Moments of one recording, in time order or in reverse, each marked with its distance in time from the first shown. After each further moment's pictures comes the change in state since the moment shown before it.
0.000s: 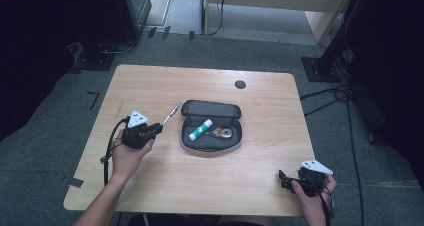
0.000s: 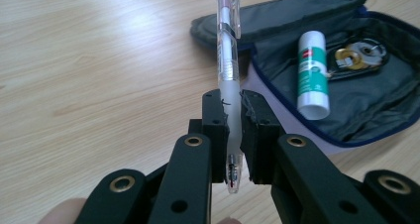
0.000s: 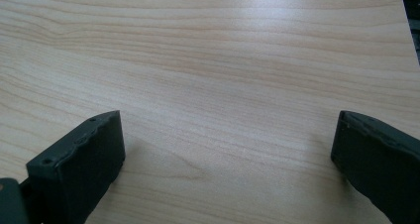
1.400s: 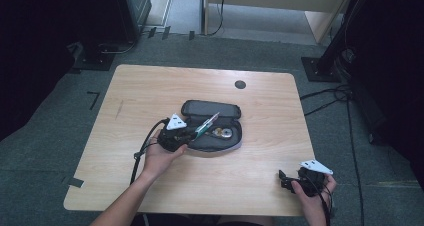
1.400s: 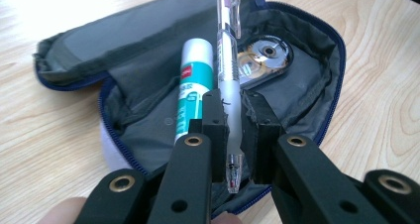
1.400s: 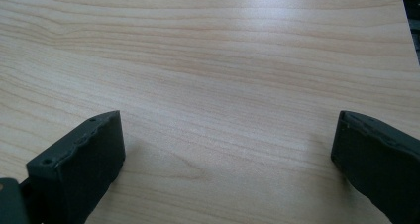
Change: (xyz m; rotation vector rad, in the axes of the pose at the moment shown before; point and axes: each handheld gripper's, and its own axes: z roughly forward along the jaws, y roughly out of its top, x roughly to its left) left arm -0.068 0.014 0.059 0.053 -0.203 0.115; right arm 0.000 0.000 0.000 0.000 -0.001 0.001
